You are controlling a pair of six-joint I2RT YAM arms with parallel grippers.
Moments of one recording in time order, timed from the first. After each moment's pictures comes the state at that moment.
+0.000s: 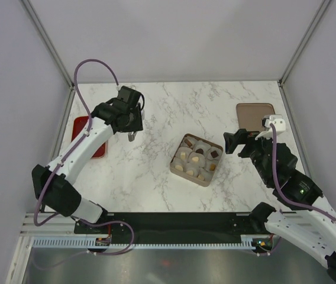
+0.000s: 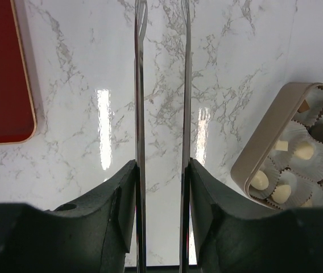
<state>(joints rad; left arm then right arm) -0.49 1.45 1.45 -0.94 -0.27 -0.48 0.72 0.60 0.89 -0.44 0.50 0.36</state>
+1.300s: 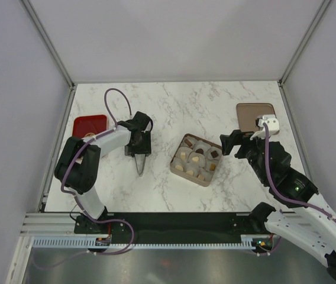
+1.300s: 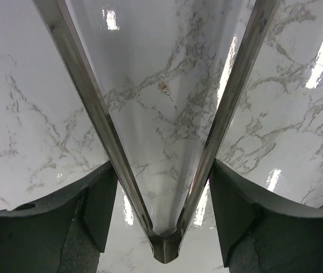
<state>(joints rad) -0.45 1.74 1.10 -0.61 -0.15 -0.48 0.72 0.63 0.86 -0.44 0.47 0.36</state>
